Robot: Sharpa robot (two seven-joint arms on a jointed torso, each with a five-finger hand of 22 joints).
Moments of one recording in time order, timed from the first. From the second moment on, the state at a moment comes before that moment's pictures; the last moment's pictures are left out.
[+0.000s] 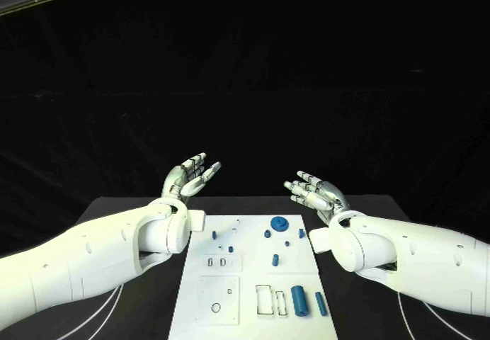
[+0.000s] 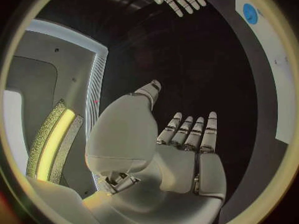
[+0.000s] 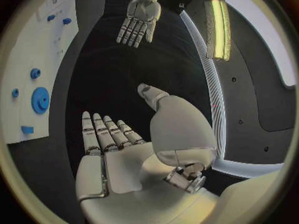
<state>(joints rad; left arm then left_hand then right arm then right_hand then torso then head) 1.14 -0.70 -0.02 1.36 -0.03 -0.60 0.50 1.36 -0.10 0.28 0.21 0.10 0.34 0.15 0.07 0.07 0.29 0.20 0.03 0.03 0.28 0.23 0.03 0.04 0.08 0.37 0.28 0.04 0.05 1.19 -0.76 -0.16 1.48 -0.03 -0.54 0.38 1.11 -0.07 0.44 0.07 0.23 0.21 0.14 0.03 0.07 0.29 0.27 0.03 0.03 0.34 0.25 0.03 0.04 0.08 0.33 0.28 0.04 0.04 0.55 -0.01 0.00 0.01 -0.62</state>
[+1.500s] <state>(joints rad) 1.16 -0.90 -0.01 1.62 -0.08 -0.49 0.52 1.48 -0.15 0.37 0.15 0.11 0.82 0.21 0.22 0.15 0.93 0.19 0.13 0.07 0.95 0.14 0.32 0.24 0.17 0.84 0.27 0.29 0.15 1.31 -0.76 -0.17 1.39 -1.07 -0.34 0.16 1.36 -0.19 0.46 -0.01 0.17 0.91 0.20 0.22 0.18 1.13 0.13 0.11 0.07 1.32 0.04 0.41 0.34 0.17 1.10 0.14 0.52 0.26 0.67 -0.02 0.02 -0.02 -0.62</state>
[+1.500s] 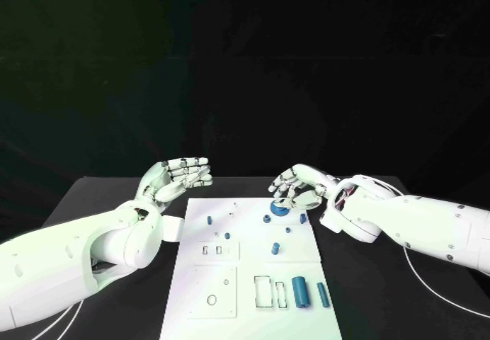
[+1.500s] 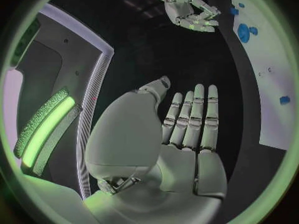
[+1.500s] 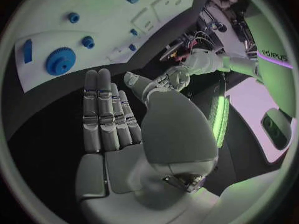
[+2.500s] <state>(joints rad) 1.18 -0.96 -0.01 1.70 -0.10 -0.47 0.52 1.46 -0.17 0.42 0.14 0.11 0.85 0.22 0.23 0.16 1.00 0.16 0.10 0.07 1.02 0.11 0.48 0.36 0.17 0.90 0.21 0.51 0.27 1.31 -0.67 -0.17 1.36 -1.53 -0.26 -0.07 1.33 -0.25 0.51 0.09 0.17 0.97 0.16 0.26 0.27 1.18 0.09 0.07 0.12 1.46 0.01 1.16 1.08 0.09 1.34 0.11 1.27 1.12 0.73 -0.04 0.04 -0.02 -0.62</state>
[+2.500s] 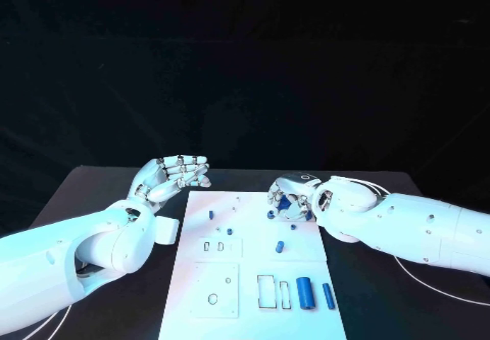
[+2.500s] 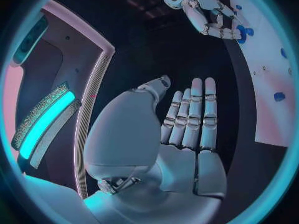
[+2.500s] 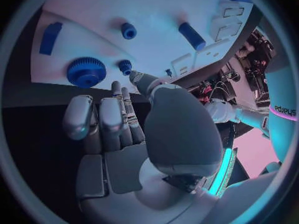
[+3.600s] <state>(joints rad) 1.19 -0.96 -0.01 1.70 -0.10 -0.46 0.52 1.46 -0.17 0.42 0.14 0.11 0.85 0.22 0.23 0.16 1.00 0.17 0.09 0.07 1.02 0.11 0.48 0.37 0.17 0.89 0.21 0.52 0.28 1.30 -0.64 -0.17 1.33 -1.57 -0.23 -0.10 1.33 -0.25 0.52 0.11 0.17 0.98 0.15 0.27 0.30 1.19 0.09 0.08 0.15 1.46 0.01 1.27 1.18 0.08 1.40 0.11 1.38 1.27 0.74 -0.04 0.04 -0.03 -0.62</state>
